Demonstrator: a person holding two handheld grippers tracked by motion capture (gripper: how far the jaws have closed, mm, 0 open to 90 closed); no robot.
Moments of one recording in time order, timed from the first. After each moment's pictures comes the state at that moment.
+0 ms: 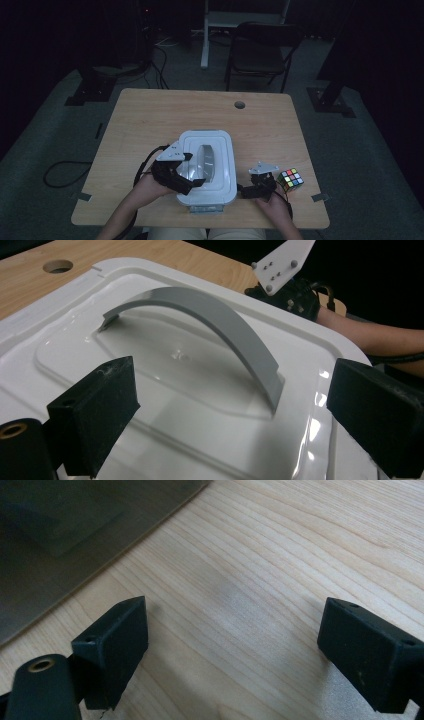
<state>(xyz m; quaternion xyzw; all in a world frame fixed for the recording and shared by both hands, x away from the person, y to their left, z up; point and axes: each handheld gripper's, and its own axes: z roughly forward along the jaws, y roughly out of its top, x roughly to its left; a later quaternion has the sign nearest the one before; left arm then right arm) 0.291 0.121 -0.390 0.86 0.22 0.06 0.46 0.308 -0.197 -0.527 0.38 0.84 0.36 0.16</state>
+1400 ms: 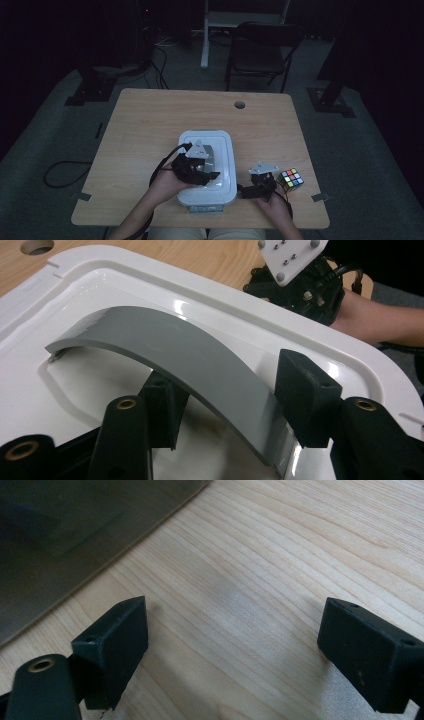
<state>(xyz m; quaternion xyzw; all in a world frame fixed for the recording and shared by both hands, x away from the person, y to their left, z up) 0.302 0.072 -0.392 0.89 0.23 0.07 0.40 0.308 -0.197 -0.527 0.38 0.84 0.36 0.16</state>
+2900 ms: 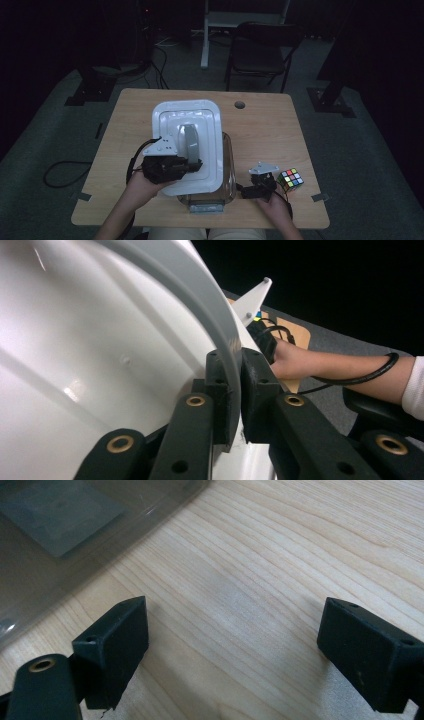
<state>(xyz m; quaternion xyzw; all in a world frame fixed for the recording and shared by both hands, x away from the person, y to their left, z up) 0.270 0.135 -0.331 0.84 0.21 0.06 0.49 0.308 -0.197 -0.527 0.38 0.83 0.36 0.16</state>
